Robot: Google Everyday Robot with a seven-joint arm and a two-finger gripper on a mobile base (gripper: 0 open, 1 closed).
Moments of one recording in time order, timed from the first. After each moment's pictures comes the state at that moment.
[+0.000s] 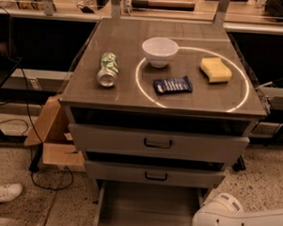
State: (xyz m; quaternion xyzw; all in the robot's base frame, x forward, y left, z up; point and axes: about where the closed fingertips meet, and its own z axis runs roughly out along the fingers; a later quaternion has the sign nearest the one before) arm 0.241 -0.192 0.455 0.33 -0.94 -0.05 0.09
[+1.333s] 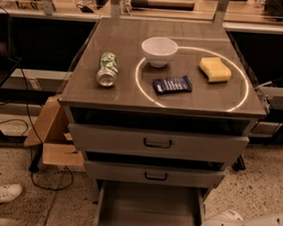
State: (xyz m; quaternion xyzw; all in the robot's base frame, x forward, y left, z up) arm 0.218 -0.193 0.370 0.23 -0.96 -0.12 0.12
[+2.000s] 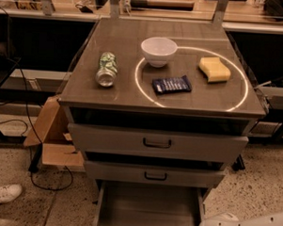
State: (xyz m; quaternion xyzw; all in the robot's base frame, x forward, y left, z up) arm 0.221 -0.179 0.340 0.19 -0.96 -0.16 0.12
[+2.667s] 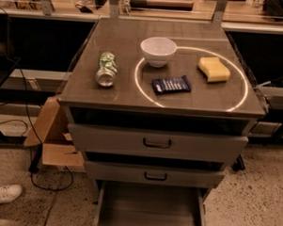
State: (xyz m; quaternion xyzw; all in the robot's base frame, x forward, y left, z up) arm 0.213 -0.197 0.317 0.05 -0.98 -0.20 0.08
